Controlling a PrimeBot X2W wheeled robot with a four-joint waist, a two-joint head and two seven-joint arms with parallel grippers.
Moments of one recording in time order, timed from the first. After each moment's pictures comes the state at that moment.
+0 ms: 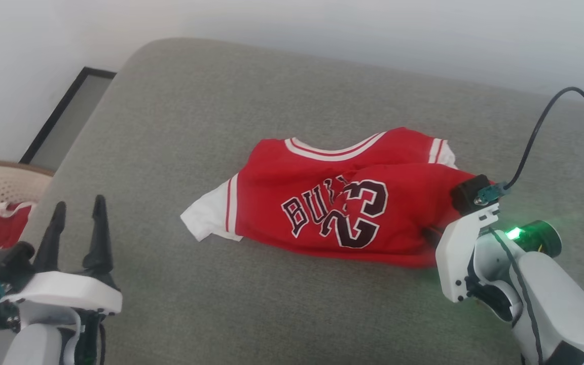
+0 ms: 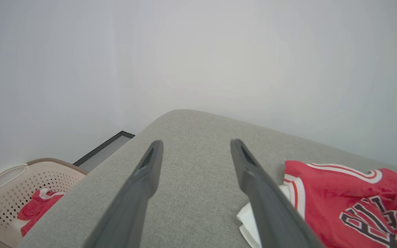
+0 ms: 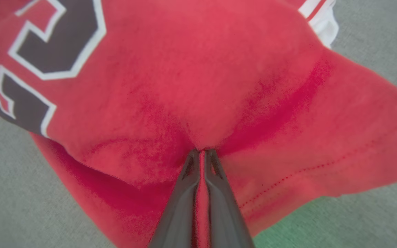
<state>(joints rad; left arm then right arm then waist) -0.18 0.28 0.03 0.29 -0.50 -0.04 -0.26 -0.46 -0.30 0.39 0.46 0.46 0.13 0.46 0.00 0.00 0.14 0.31</state>
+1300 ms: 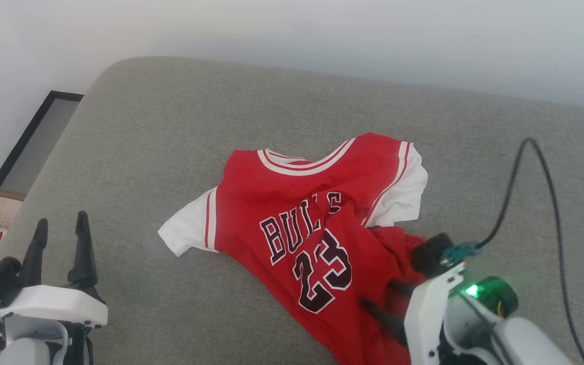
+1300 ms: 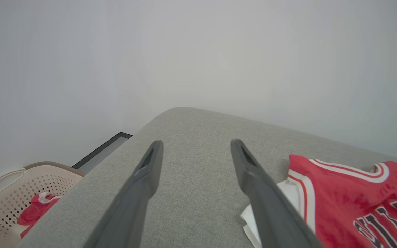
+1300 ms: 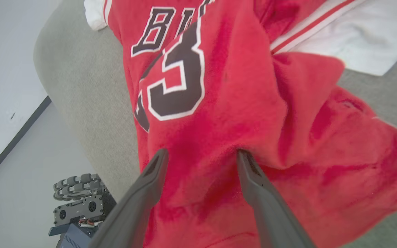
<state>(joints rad) -0.16 0.23 0.18 0.35 -0.37 -0.13 -0.26 -0.17 -0.28 0.44 0.06 0.57 0.13 0.61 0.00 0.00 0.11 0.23</state>
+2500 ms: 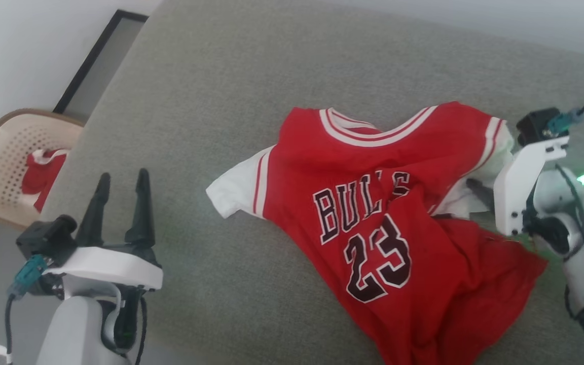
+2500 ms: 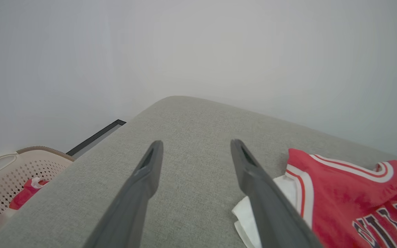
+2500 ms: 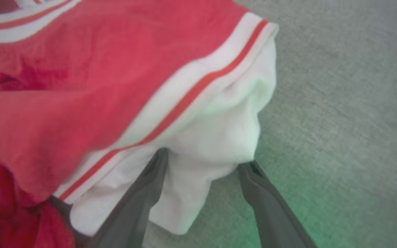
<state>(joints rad) -0.27 0.15 0.06 0.32 -0.41 -0.13 -0.26 -0.59 -0.36 0.22 0.48 0.46 0.13 0.65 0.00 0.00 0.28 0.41</state>
